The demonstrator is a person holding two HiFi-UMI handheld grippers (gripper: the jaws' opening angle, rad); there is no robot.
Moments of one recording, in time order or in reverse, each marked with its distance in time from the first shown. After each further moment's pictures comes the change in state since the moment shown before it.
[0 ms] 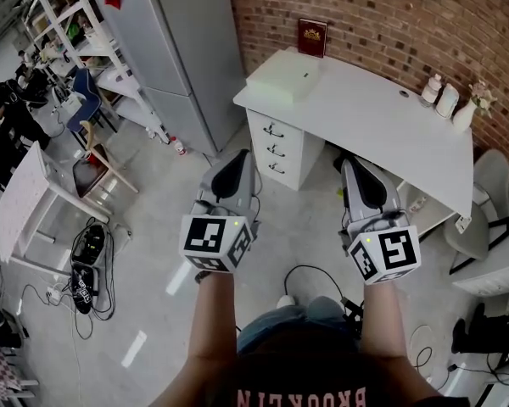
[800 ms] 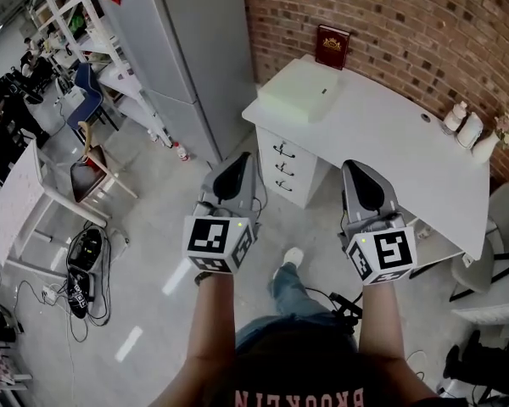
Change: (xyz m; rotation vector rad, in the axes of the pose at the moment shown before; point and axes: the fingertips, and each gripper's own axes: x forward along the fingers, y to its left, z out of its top) left arm 0.100 0.089 -0.038 0.018 0.040 0.061; right arm 0.135 -0.033 -0.059 -0.046 0.068 0.049
